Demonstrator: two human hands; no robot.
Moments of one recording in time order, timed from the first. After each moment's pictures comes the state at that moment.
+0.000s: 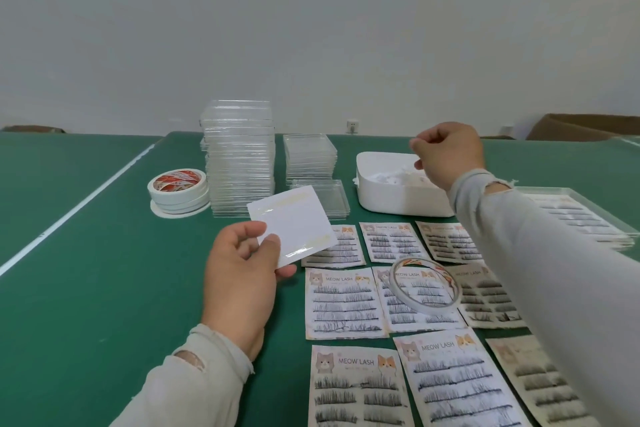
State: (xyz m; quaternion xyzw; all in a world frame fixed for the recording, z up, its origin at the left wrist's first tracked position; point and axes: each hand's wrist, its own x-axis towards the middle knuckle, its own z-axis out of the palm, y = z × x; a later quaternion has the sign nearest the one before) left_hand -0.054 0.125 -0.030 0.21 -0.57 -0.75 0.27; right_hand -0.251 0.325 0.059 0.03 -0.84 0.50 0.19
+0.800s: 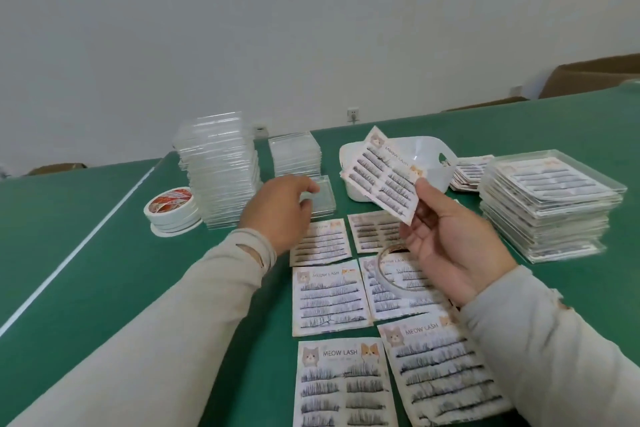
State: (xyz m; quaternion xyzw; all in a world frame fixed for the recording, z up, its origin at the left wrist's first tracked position) left_hand -0.138 0.136 0.019 0.04 -0.96 -0.22 0.15; right_hand -0.136 0.356 0.005 -0.06 -0.38 0.91 -0.13
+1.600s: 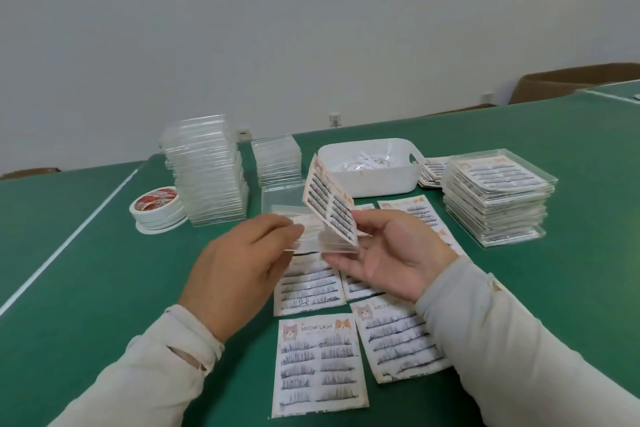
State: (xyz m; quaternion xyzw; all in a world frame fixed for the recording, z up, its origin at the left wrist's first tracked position) left_hand -0.041 0.136 -0.001 -0.21 -0.90 -0.05 0.37; right_hand -0.104 0.348 0.015 -0.04 -0.41 0.85 -0.33
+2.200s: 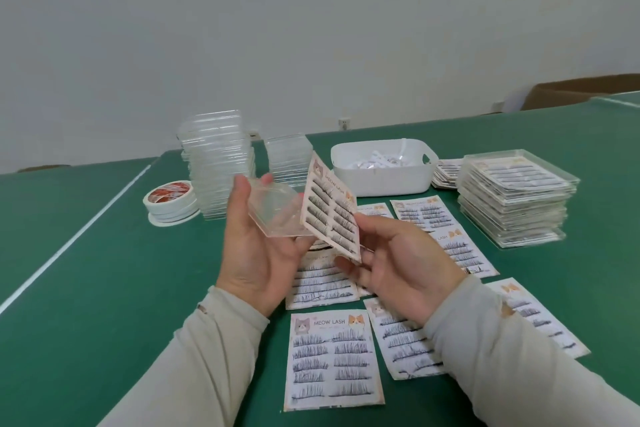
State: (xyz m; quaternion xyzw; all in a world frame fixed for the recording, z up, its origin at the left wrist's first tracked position) left_hand -0.059 0.166 -0.002 -0.04 -0.39 -0.92 0.09; right_hand -0.086 0.332 -0.001 0.03 -0.44 0.85 -0.29
